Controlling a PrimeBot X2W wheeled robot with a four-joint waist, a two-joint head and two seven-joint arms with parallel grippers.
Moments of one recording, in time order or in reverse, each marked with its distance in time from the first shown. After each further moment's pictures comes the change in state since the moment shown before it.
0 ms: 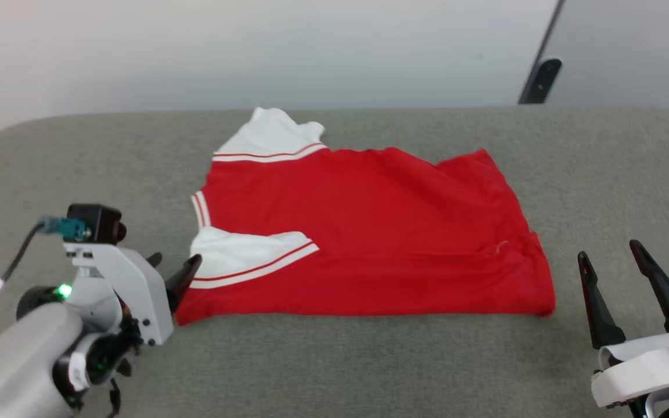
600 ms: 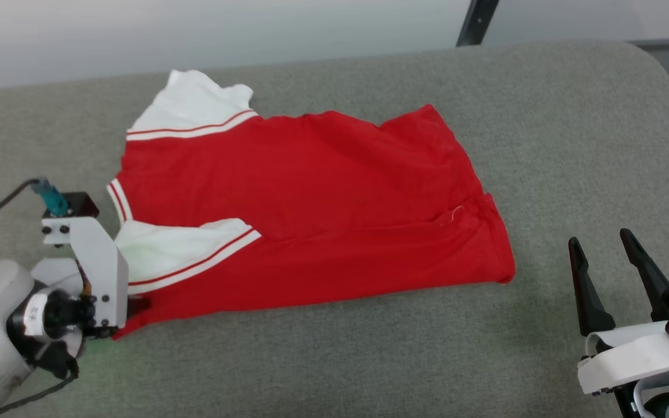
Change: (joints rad) left arm -0.185 0.078 -0.105 0.123 -0.079 0.077 0.571; right arm -0.025 0.074 -0.012 -0.031 0.031 0.000 0.052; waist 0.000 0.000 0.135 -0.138
